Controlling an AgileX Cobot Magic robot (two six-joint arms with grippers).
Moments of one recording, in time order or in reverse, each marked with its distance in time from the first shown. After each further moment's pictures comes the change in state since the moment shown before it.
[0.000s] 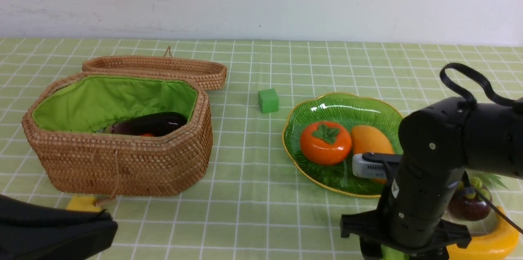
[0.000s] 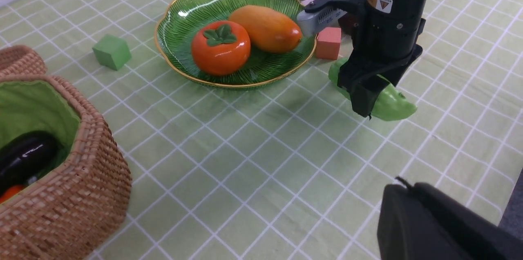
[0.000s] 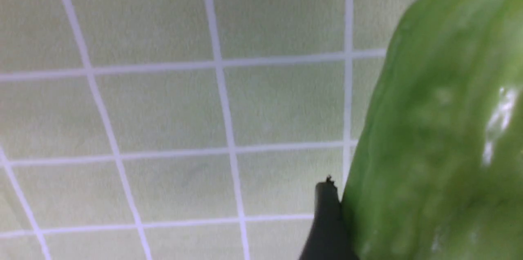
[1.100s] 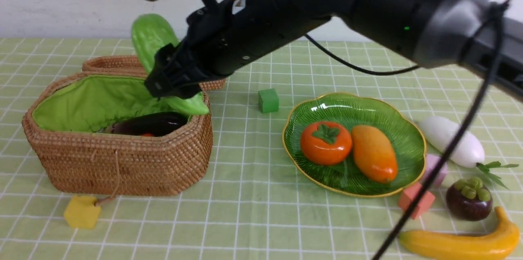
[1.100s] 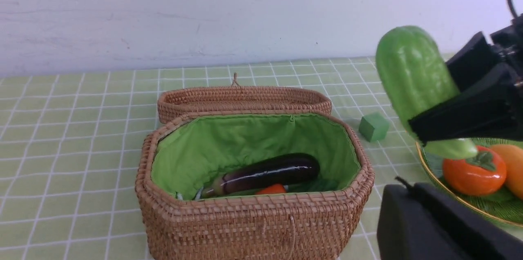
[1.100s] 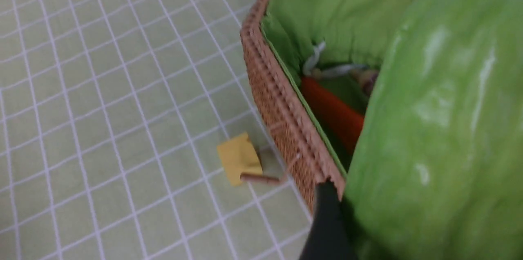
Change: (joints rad) right arm 0.196 0.333 -0.988 0.373 -0.239 -1.082; left arm 0.000 -0.115 -0.012 0.802 0.159 -0.805
